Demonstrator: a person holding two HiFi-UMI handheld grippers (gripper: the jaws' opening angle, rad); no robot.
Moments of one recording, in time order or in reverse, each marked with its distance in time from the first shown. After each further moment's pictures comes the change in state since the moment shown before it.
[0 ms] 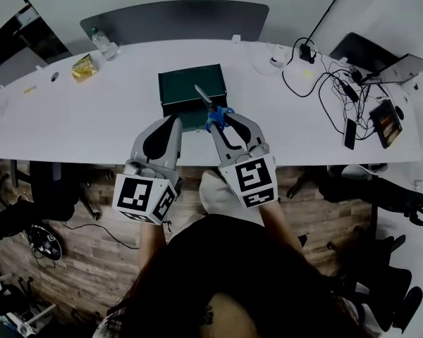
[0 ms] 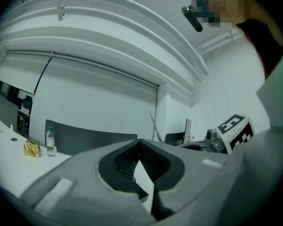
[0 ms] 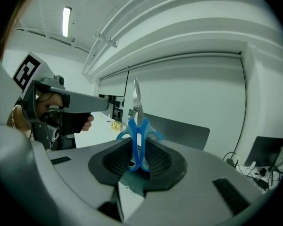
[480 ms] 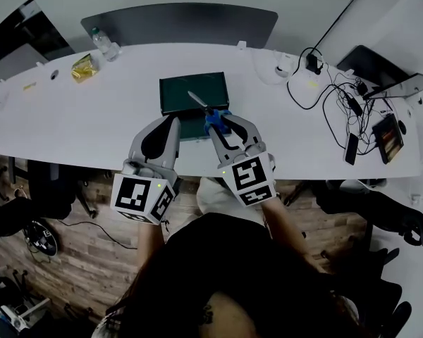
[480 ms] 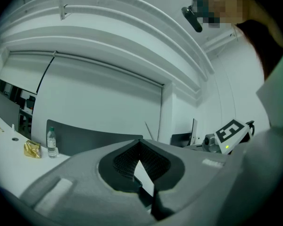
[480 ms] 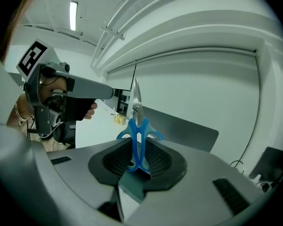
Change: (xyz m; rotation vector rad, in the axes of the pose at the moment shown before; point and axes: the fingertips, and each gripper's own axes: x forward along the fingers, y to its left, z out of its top) left arm 0.036 0.026 0.001 -0.014 0.000 0.047; right arm 0.045 -0.020 -0.014 -0.089 0.059 0.082
